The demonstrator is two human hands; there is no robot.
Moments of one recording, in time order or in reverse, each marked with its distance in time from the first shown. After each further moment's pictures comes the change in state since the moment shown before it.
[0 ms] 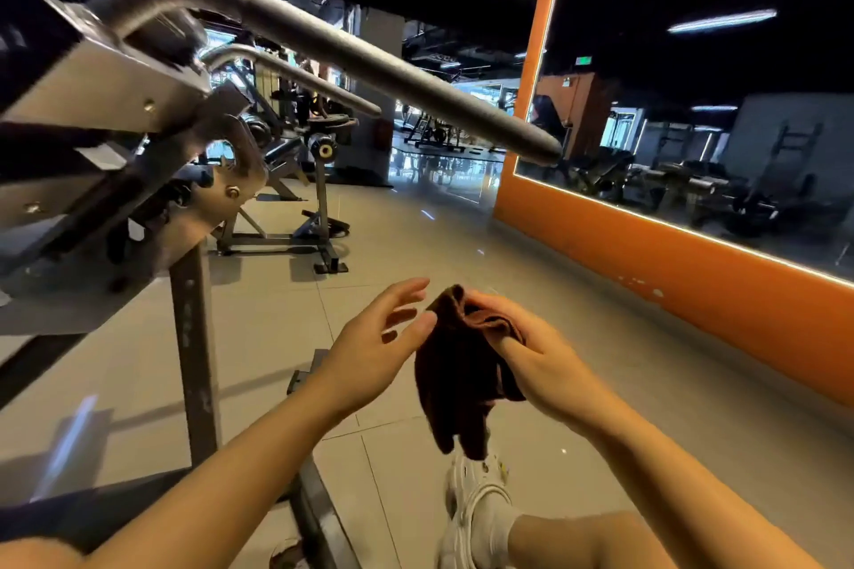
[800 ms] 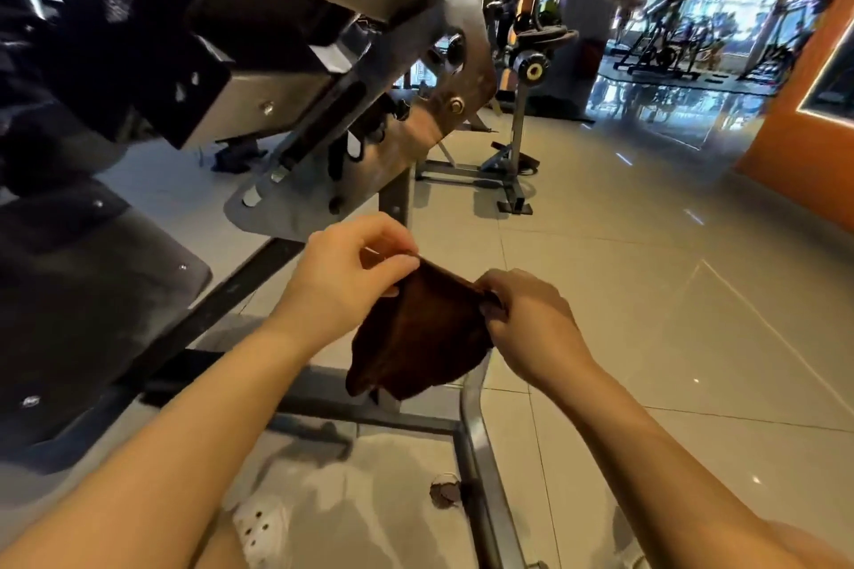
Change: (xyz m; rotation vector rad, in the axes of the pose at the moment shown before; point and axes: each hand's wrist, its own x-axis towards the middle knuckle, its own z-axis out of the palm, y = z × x) left_hand -0.033 -0.075 -0.174 0.309 0.461 -0.190; right_hand 0.139 0.012 0.214 -0.305 -0.260 -0.087
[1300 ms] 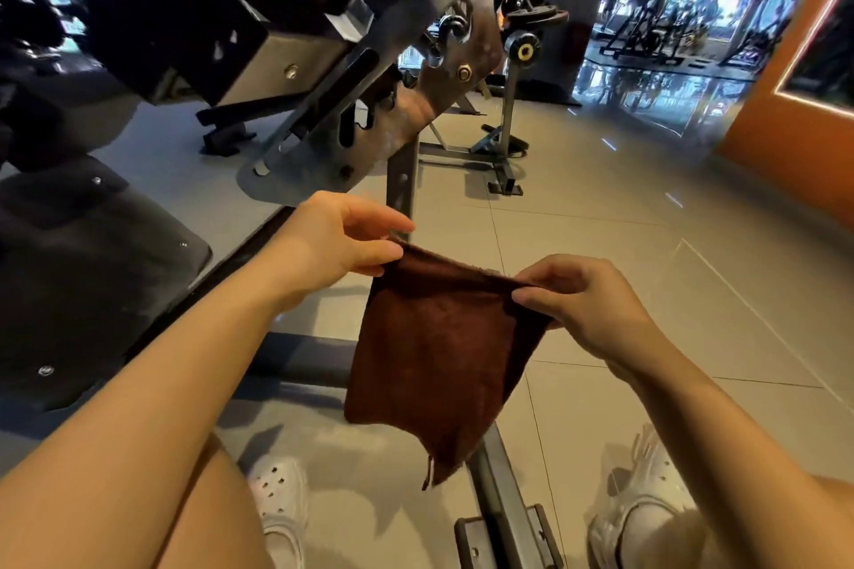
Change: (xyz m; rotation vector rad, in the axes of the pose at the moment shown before) left_hand -0.024 0.004 -0.032 -0.022 -0.157 -0.184; right_hand -0.053 0.009 -0.025 0.607 -0.029 0.186
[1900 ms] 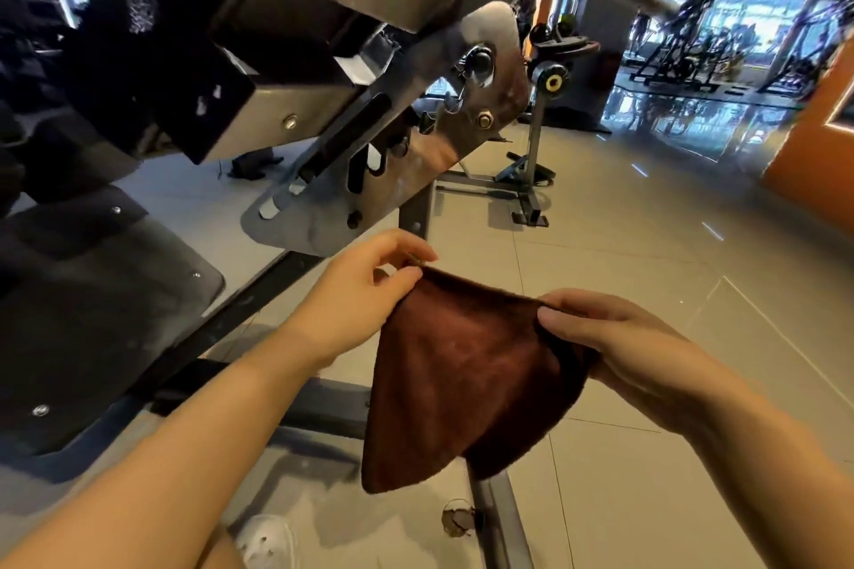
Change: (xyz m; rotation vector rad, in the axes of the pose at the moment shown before) left_hand 0.044 -0.008 0.020 0.021 0.111 0.080; right_hand 0.047 -0.016 -0.024 0.150 -0.319 0.132
